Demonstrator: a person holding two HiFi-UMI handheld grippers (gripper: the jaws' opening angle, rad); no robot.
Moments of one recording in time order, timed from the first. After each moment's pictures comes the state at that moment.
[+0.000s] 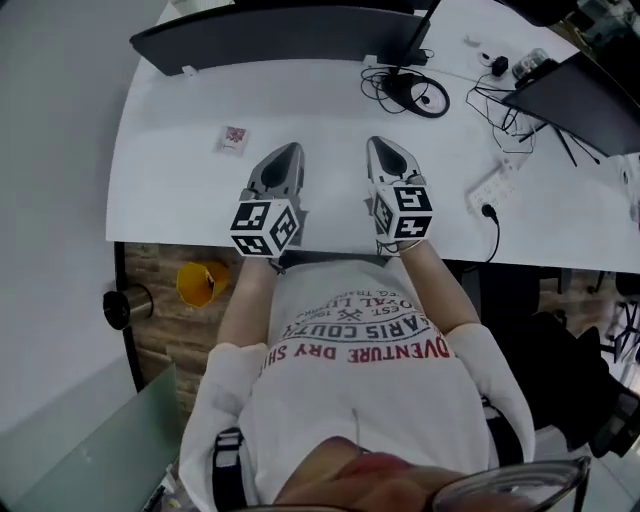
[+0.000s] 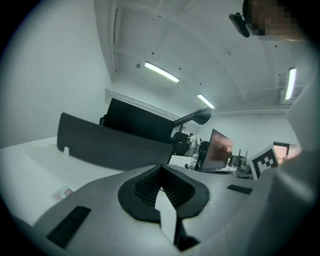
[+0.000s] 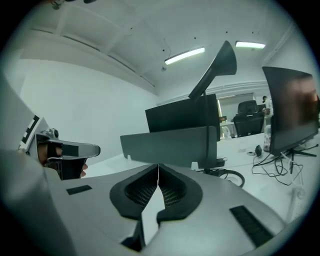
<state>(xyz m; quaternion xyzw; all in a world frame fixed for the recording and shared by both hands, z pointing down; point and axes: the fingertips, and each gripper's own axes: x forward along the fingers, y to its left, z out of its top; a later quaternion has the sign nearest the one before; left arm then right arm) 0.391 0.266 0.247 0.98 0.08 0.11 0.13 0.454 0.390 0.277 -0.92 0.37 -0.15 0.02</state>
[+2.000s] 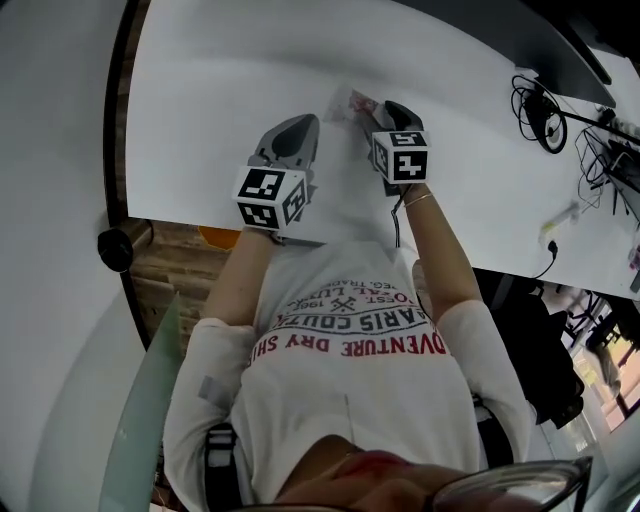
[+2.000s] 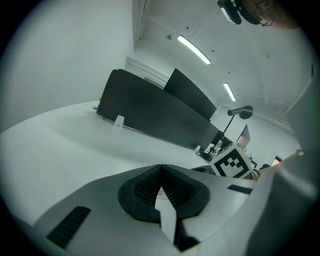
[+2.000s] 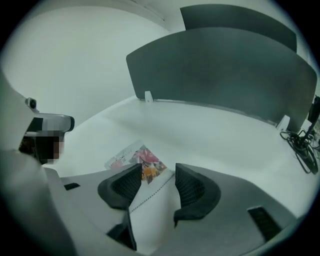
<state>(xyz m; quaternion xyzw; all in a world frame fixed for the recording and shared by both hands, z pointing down) 0.389 -0.064 0.409 0.94 0.07 0.27 0.22 0.466 0.033 0.502 -0.81 0.40 -0.42 -0.12</state>
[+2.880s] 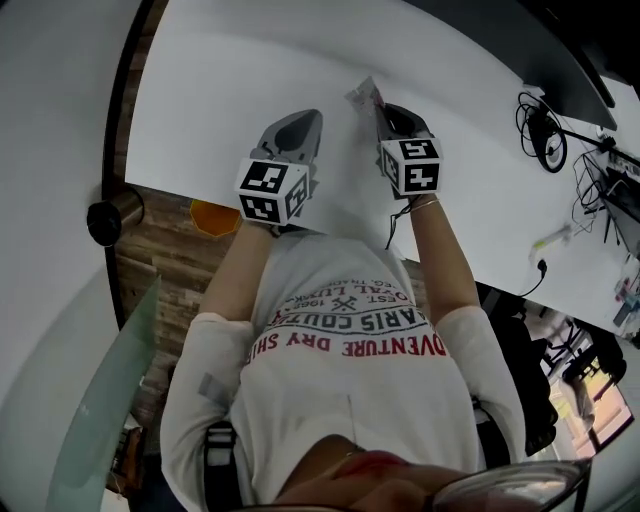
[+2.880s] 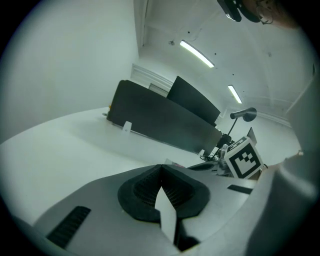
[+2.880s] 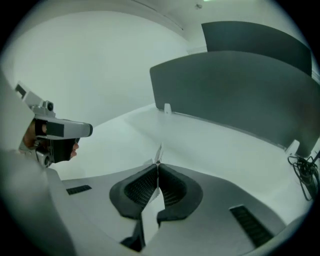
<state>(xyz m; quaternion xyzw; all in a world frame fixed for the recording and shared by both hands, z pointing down) 0.358 -0.062 0.393 0.95 0.02 0.25 0.21 0.439 0.025 0.457 -0.79 0.48 -0.36 -0.14</state>
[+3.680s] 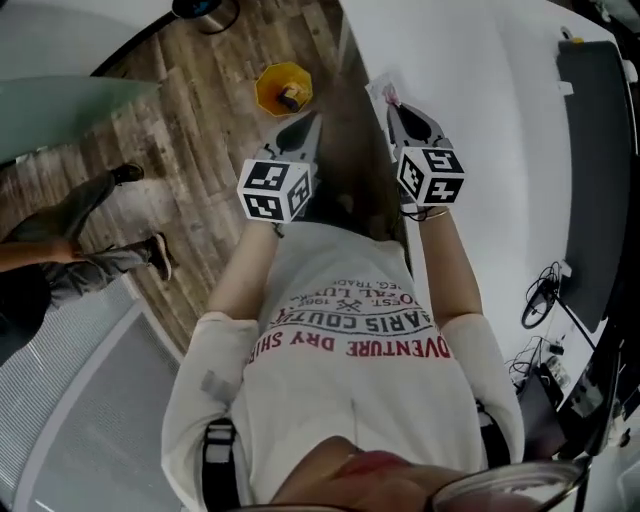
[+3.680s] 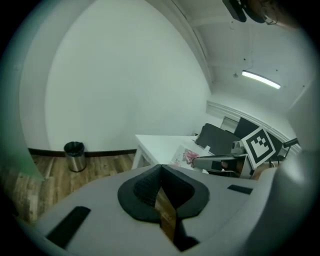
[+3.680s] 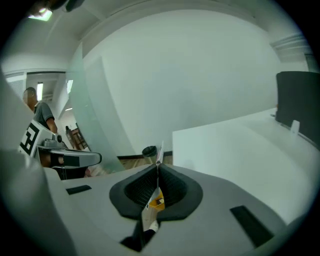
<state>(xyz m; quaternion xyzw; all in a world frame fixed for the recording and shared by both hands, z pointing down) -0.033 -0.057 0.389 0.84 -0.45 0.13 0.28 0.101 -0.080 0.405 -0.50 0.81 -0.26 -0.16</state>
